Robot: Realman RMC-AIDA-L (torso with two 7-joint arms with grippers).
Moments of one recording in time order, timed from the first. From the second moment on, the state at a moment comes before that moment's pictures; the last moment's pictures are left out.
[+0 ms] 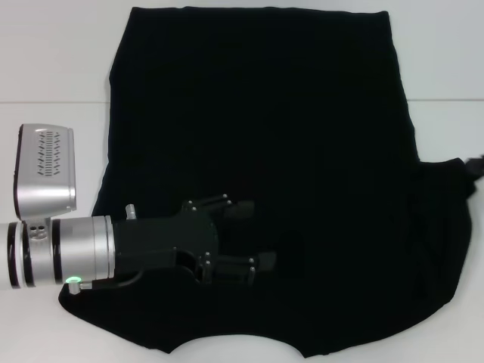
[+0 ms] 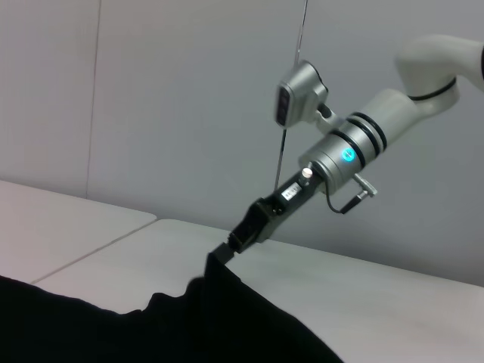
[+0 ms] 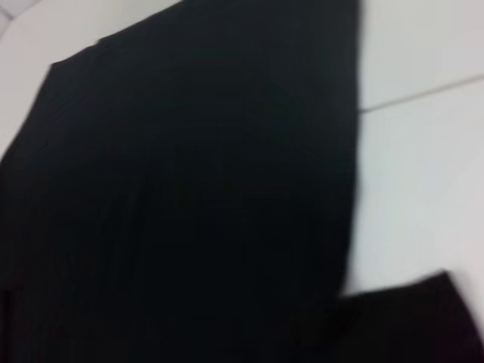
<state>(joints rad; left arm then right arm) -0.63 -2.17 0.49 0.54 2.15 1.62 -1.12 0.70 1.88 -0.44 -0.59 -2.46 -1.24 2.26</state>
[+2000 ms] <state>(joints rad) -0.49 -2.08 0.26 0.99 2.46 1.71 -2.01 0.74 2.07 -0.69 -0.57 -1.97 -1.34 1.68</state>
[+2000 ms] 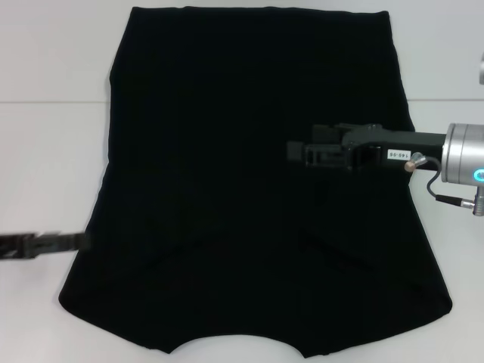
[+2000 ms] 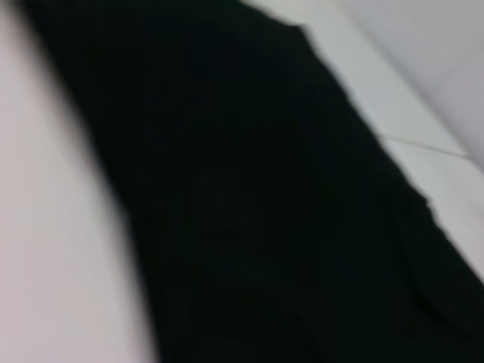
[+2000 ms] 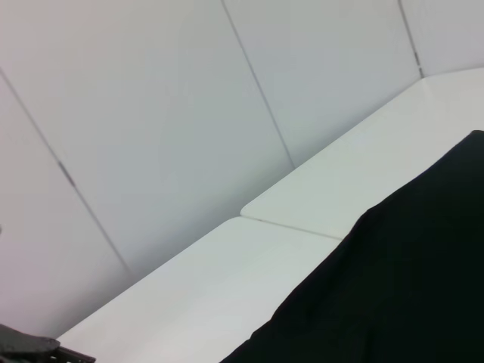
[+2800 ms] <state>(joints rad) -0.55 -2.05 0.21 0.88 2.74 1.69 -2.22 0.75 2.06 -0.77 -0.58 -1.96 -1.48 1.57</state>
